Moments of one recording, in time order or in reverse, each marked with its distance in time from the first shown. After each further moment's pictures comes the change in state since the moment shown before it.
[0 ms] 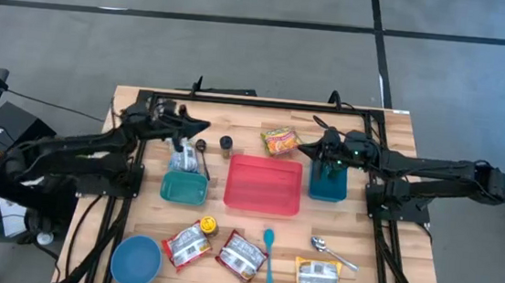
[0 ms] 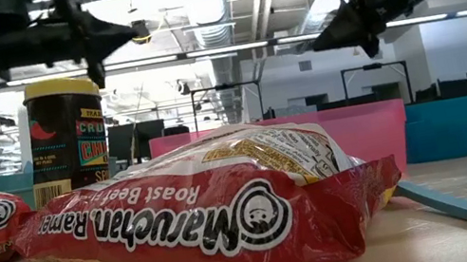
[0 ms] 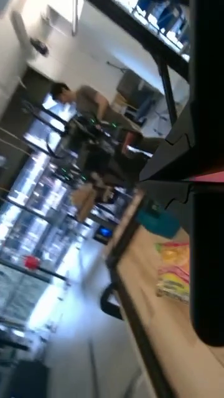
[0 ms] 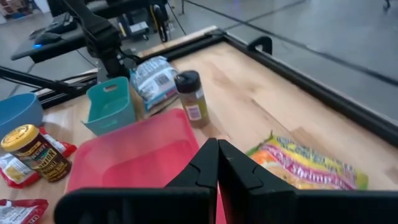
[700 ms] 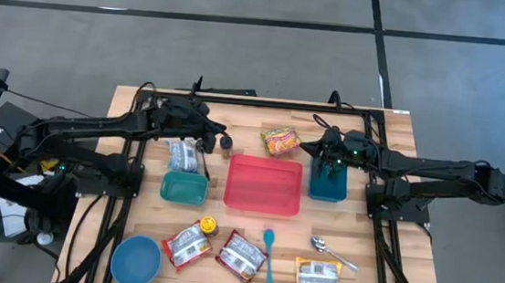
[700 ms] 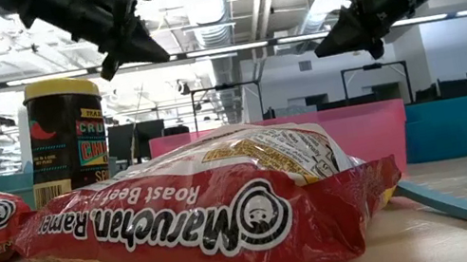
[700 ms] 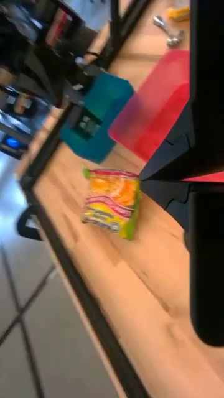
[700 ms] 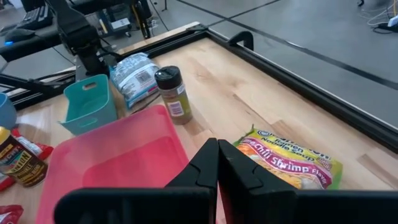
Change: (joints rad) left arm -0.213 0.250 0.463 -0.763 -0.415 0.135; right arm -0.003 -0.001 0.000 -0.022 0.064 -0.006
